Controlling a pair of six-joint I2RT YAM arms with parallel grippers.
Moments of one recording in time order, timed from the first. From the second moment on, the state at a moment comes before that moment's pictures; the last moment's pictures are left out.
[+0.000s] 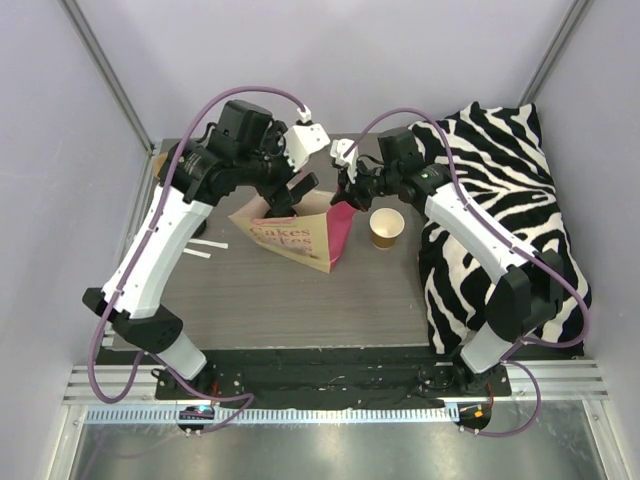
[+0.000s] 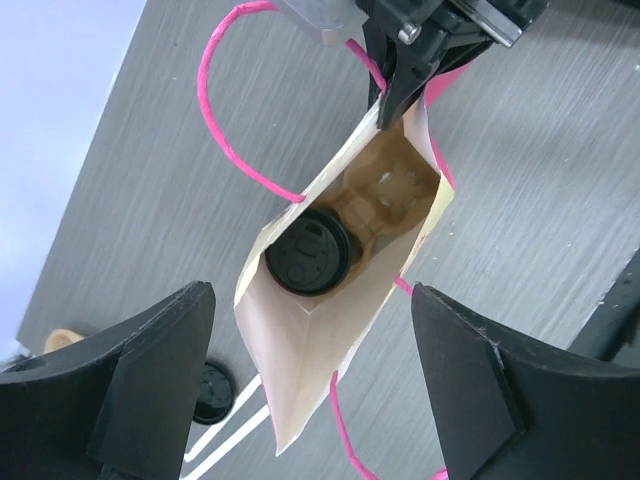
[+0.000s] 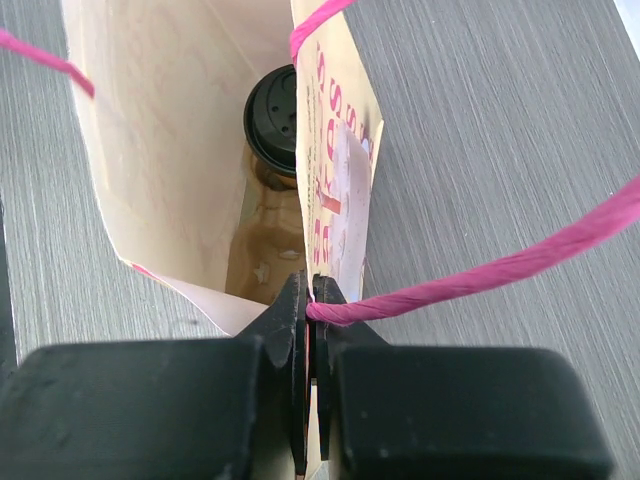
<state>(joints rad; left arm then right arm) -0.63 1.61 2.14 -1.22 0.13 0.50 0.48 1.63 1.51 -0.50 -0.68 -0.55</state>
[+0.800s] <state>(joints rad) 0.18 1.61 1.86 -1.22 0.37 0.36 0.47 1.67 1.60 -0.60 -0.71 -0.63</state>
